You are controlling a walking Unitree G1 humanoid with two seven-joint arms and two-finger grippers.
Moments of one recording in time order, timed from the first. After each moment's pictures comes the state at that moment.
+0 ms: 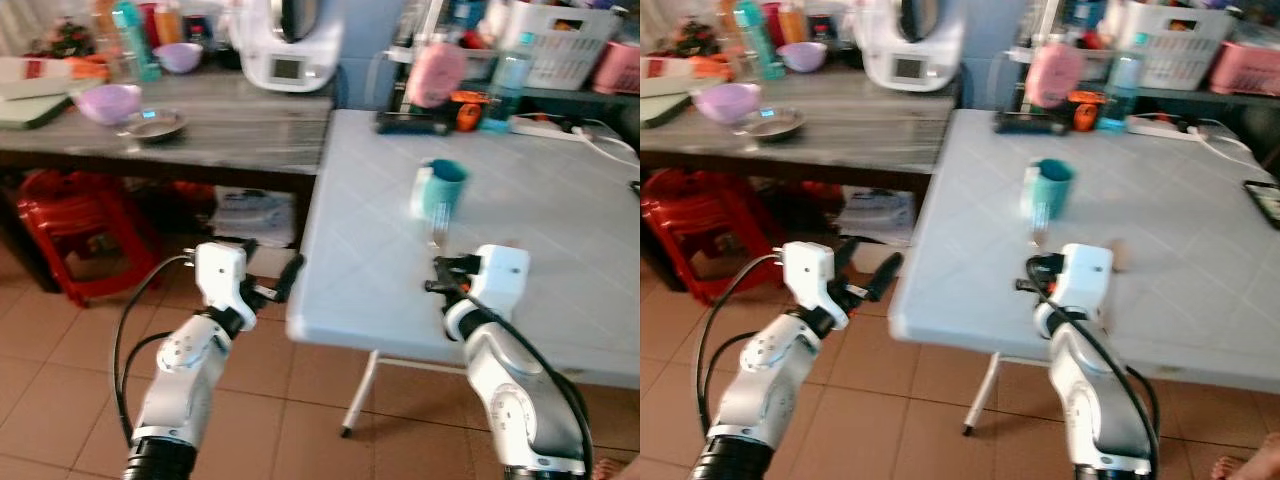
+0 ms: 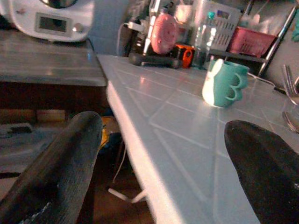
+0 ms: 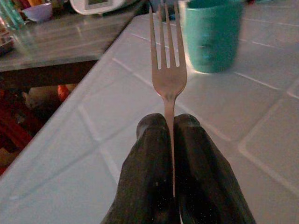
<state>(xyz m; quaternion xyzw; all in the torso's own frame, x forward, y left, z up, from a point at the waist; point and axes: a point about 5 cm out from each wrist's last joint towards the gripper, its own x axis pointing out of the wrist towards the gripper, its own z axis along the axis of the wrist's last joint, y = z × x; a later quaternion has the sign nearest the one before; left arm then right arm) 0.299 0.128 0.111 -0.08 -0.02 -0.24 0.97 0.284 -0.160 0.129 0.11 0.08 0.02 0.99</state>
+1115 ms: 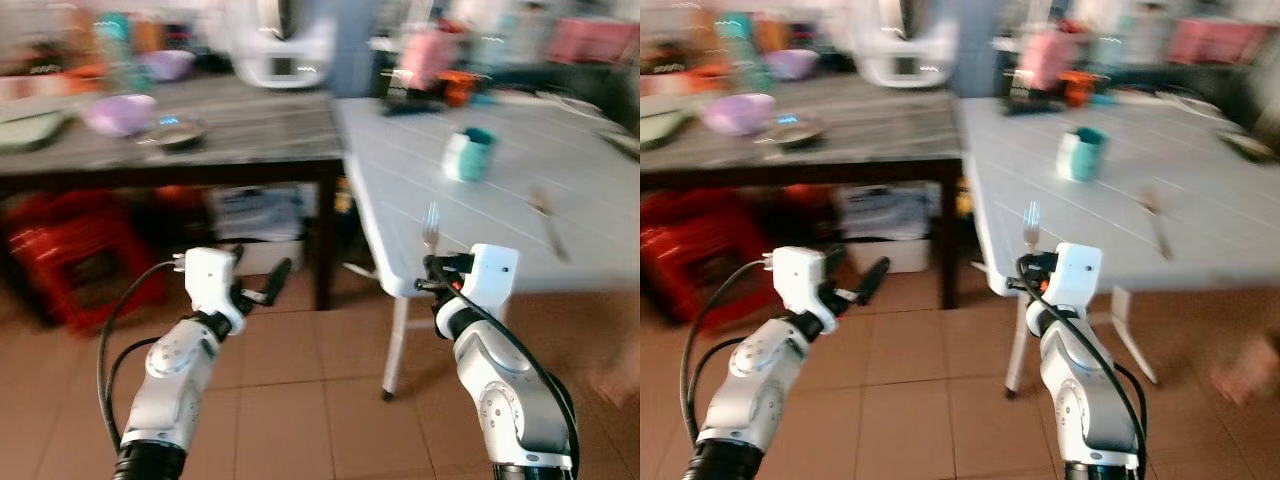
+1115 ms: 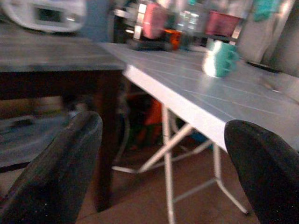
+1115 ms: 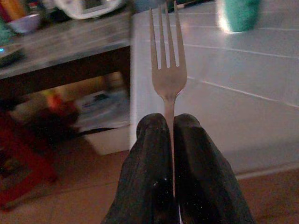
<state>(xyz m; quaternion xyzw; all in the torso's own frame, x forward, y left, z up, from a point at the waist) 0.298 0.139 0.105 -0.08 -0.01 -0.22 0.97 0.289 -0.152 0.130 0.11 0.07 0.02 0.99</state>
